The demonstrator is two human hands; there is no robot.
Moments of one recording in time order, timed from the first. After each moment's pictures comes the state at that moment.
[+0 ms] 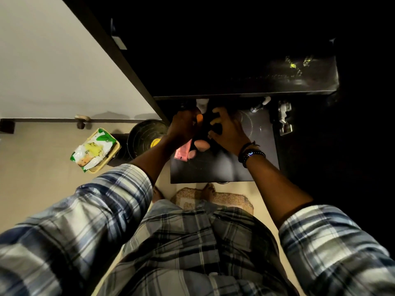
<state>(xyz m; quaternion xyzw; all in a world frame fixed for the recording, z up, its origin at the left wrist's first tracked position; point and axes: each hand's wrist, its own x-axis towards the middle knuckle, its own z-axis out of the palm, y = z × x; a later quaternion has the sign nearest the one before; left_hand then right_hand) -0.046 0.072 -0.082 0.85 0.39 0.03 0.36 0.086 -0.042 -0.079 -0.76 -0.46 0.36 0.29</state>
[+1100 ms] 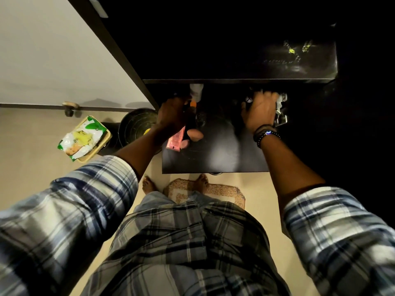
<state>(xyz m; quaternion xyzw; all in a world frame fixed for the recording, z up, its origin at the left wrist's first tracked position) -0.050 0.074 -0.098 0.86 0.41 0.04 0.30 0.156 -0.054 -0.076 -0.91 -0.39 0.09 0.07</state>
